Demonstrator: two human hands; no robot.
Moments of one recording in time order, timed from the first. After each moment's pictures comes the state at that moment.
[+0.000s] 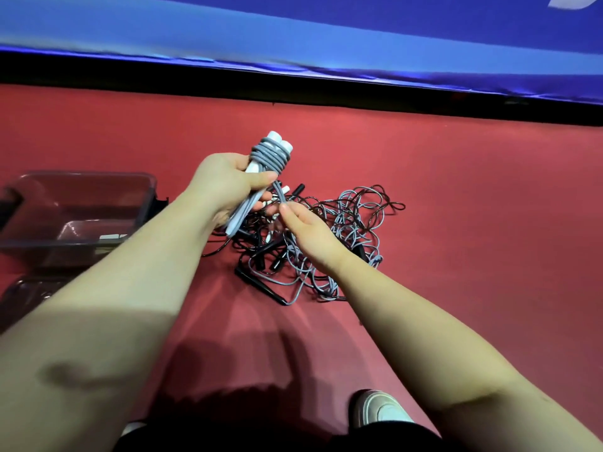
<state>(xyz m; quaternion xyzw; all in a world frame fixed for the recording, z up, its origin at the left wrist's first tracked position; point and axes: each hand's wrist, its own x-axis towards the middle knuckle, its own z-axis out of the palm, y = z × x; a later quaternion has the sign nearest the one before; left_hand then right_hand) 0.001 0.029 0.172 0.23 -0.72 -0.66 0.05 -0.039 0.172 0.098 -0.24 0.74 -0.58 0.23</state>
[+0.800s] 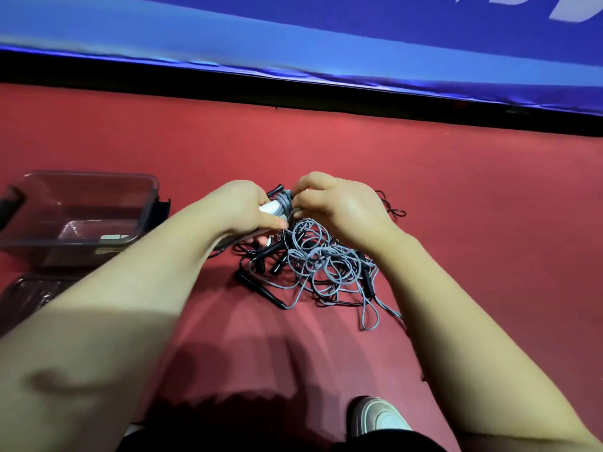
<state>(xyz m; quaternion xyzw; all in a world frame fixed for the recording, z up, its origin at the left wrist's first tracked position) 0.009 0.033 0.174 0.11 -0.92 -0.34 -0.13 -0.050 0.202 0.173 -0.52 0.83 -0.17 -0.12</state>
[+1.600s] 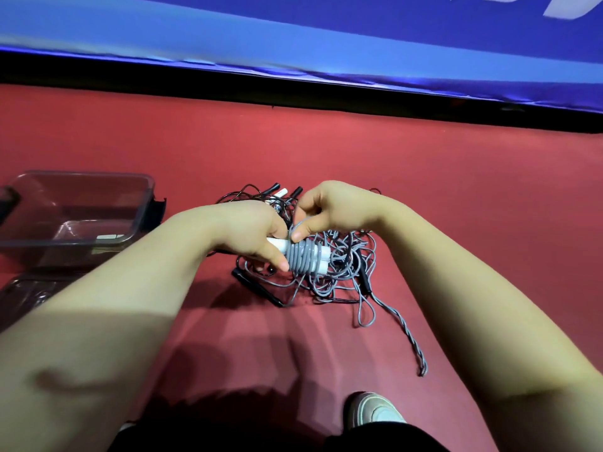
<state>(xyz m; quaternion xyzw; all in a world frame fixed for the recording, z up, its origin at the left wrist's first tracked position) 0.018 0.049 0.175 -0.08 -0.95 -0.22 -0.23 -0.067 0.202 0.186 -0.44 0.81 -0.25 0.29</state>
